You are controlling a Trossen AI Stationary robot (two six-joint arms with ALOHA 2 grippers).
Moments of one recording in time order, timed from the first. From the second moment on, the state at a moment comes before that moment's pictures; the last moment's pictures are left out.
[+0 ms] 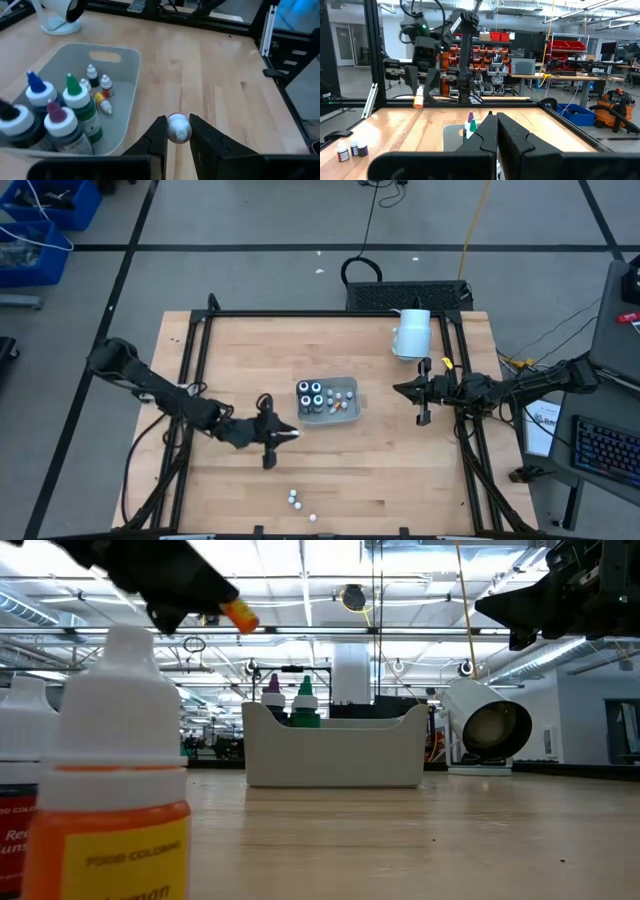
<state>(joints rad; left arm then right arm) -0.48 1.34 0.68 0.19 -0.46 -0.39 0.13 0.49 0.01 0.62 0.23 -0.07</state>
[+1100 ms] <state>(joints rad) -0.02 2.00 1.56 -0.43 -0.34 -0.30 0.13 0.49 0.01 0.61 0.23 -0.07</state>
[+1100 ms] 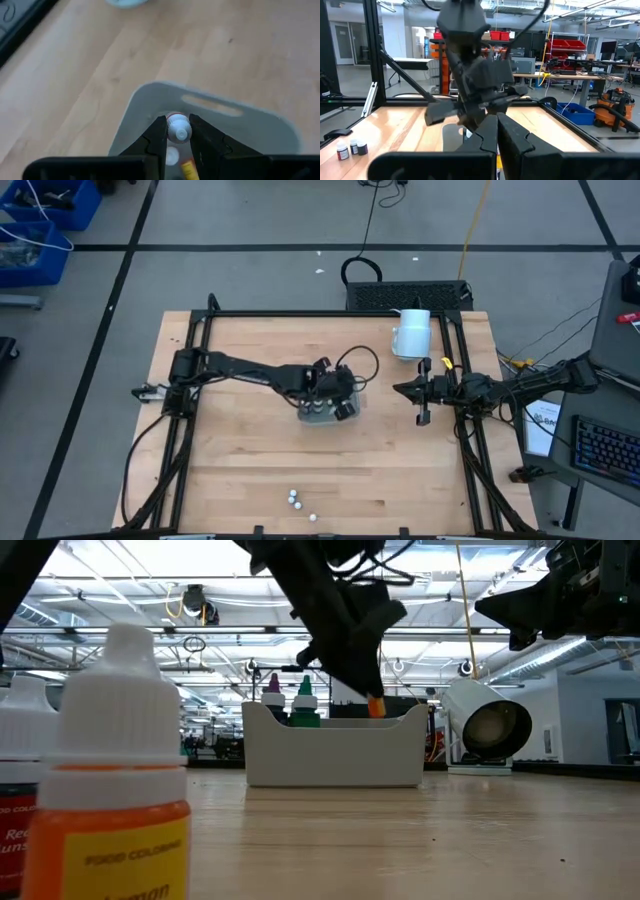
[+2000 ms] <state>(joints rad) 0.02 2.11 1.56 -0.44 -0.26 -0.35 0.13 0.50 0.01 0.62 0.23 -0.07</state>
